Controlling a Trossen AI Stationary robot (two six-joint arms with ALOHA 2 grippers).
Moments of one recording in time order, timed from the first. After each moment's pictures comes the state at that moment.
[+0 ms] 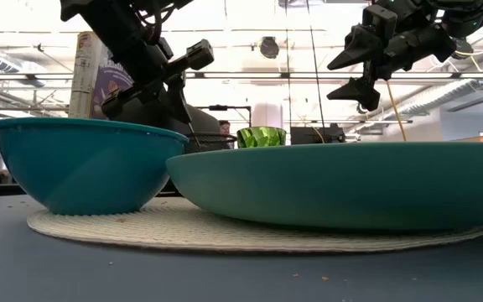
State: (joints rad) left arm -0.13 1.55 0.96 -0.40 -0.79 -1.38; right arm -0.52 0.93 0.56 -0.10 -0.53 0.40
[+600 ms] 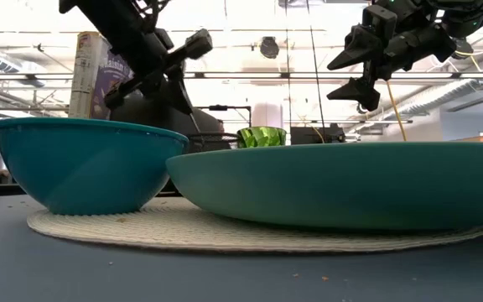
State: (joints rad) left arm -0.13 1.50 0.95 -0.37 -0.78 -1.30; right arm -0.52 0.93 0.56 -0.10 -0.53 0.40
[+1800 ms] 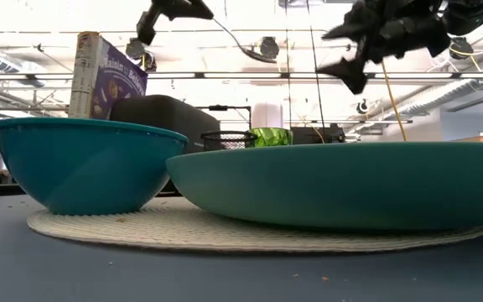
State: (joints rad) left arm -0.14 1.29 0.96 0.21 -0.84 -0.73; right arm -0.43 0.93 0.56 0.08 -0.52 0.43
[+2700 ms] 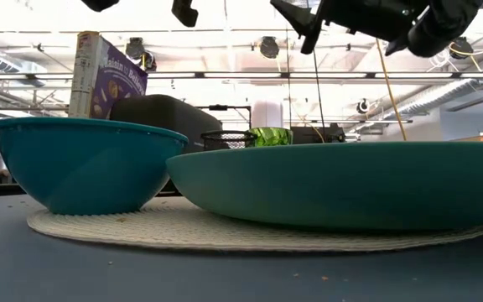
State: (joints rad) left arm -0.14 1.57 0.96 1.18 -0.75 -0.24; right arm -0.14 1.32 0.56 1.15 -0.13 0.51
